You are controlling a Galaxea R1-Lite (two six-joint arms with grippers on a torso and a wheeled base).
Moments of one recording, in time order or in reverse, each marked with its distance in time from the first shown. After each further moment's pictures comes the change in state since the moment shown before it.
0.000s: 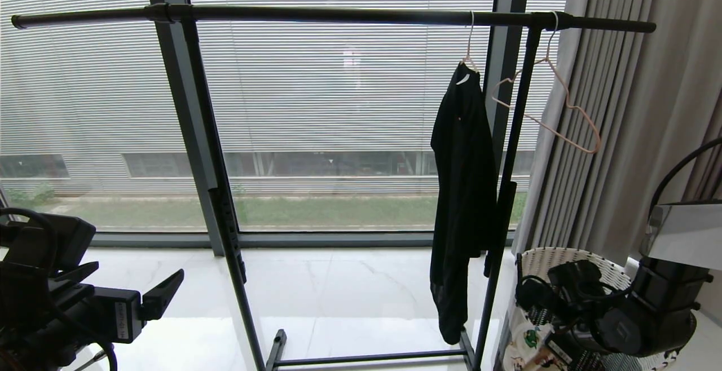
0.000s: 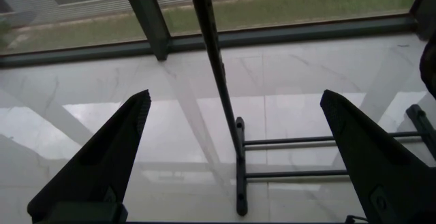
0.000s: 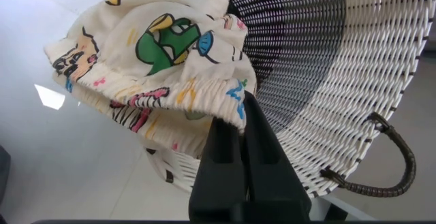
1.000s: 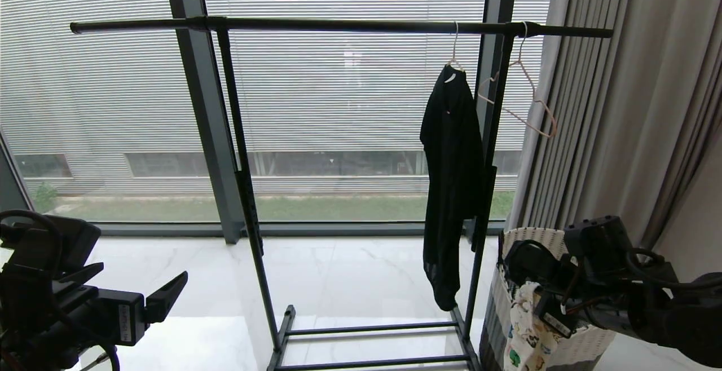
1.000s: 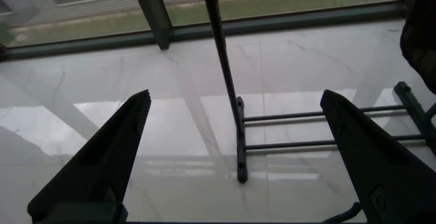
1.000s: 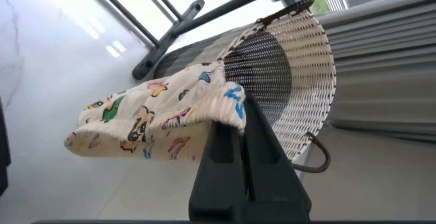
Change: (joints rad) left arm -0.021 0.002 0.004 -0.001 -0.005 0.002; right arm 0.255 -0.489 -0.028 0.237 0.006 -0.063
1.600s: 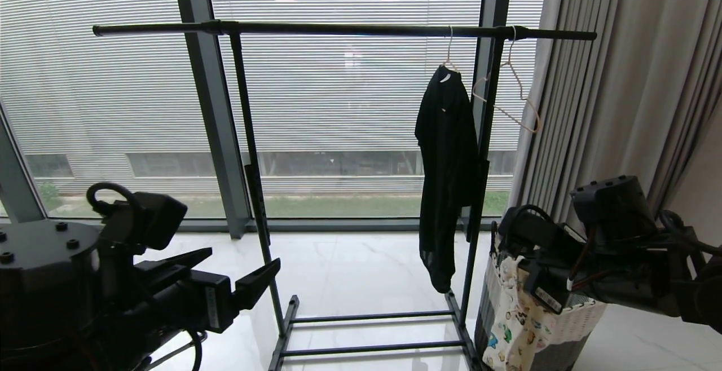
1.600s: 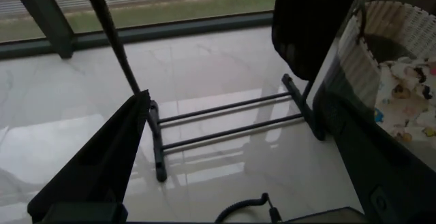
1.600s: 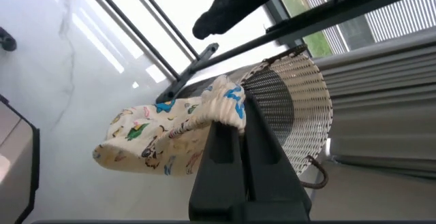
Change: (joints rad) left arm -0.381 0.164 -0.153 0.000 -0.001 -0.281; right arm 0.092 -0.127 -0.174 0.209 0.075 0.041
